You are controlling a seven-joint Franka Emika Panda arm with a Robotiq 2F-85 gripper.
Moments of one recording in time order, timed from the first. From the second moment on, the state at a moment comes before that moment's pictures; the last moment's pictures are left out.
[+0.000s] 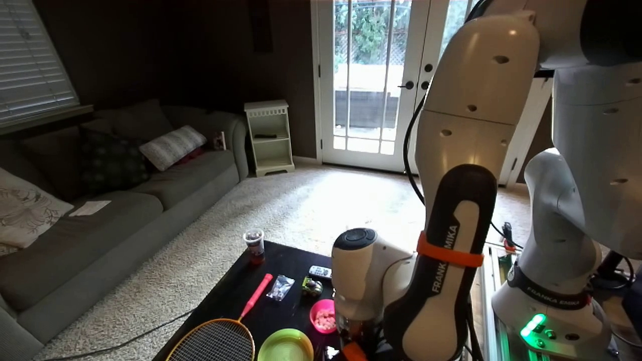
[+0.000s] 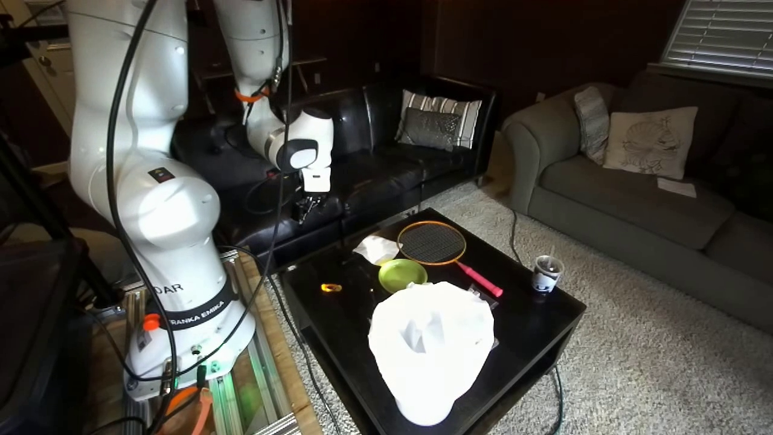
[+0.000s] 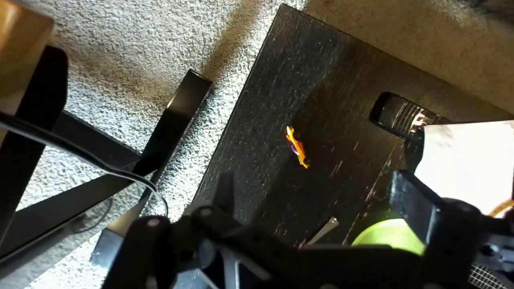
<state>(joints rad) 0.43 0.36 0.30 -2.58 0.41 2.92 1.35</state>
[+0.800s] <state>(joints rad) 0.47 0.49 0.29 -2.56 0.42 3.04 1.42</state>
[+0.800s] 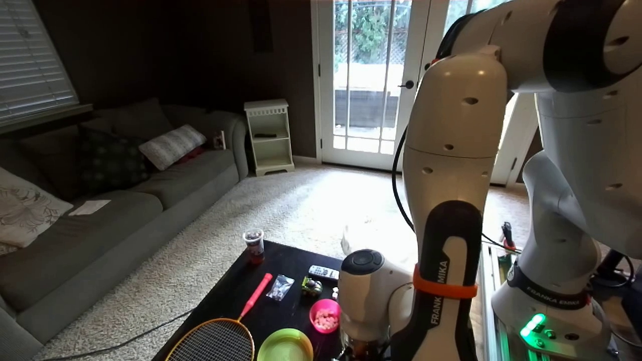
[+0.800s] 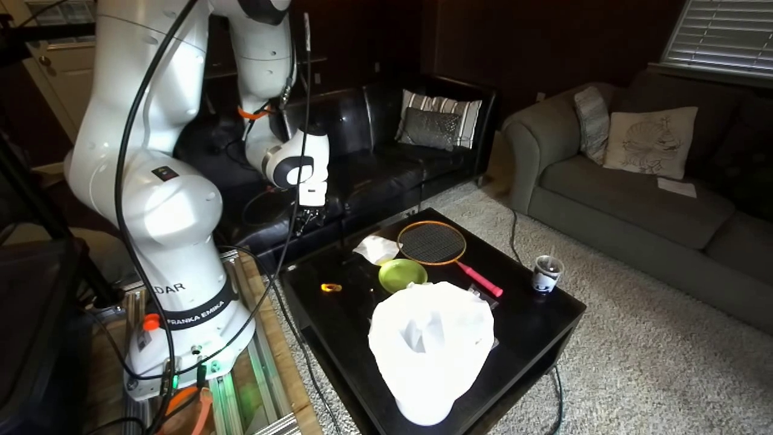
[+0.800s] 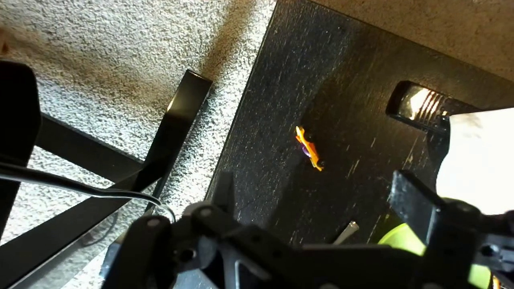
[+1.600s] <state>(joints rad) 0.42 0.96 0.35 -2.27 0.45 3.27 1.55</state>
